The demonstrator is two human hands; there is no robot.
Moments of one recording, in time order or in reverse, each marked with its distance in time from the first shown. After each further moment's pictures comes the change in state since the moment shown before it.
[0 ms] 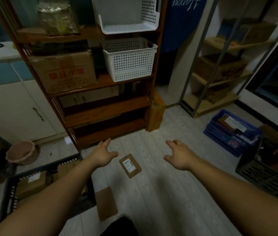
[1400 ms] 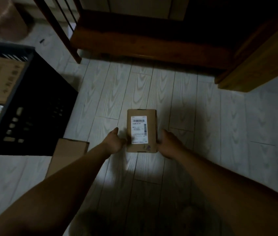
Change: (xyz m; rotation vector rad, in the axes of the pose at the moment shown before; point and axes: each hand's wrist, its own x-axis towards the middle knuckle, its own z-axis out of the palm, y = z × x) left_hand 0.474 -0.250 0.423 -0.471 0.084 -0.699; right_hand 0.615 0.106 0.475 0.042 -0.507 -0.254
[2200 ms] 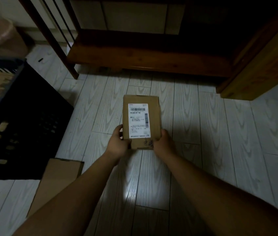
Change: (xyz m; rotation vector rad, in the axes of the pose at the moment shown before) left_hand 0.037 0.017 0.017 -0.492 0.156 0.254; right_hand 0.056 -0.028 0.022 0.487 0.339 0.029
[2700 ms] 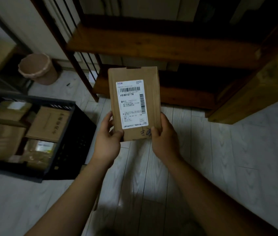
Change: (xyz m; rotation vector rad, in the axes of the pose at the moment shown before) left_hand -0.144 0.218 -0.117 -0.249 0.164 0.253; right_hand -0.165 -0.215 -0.123 0.050 0.137 -0.396
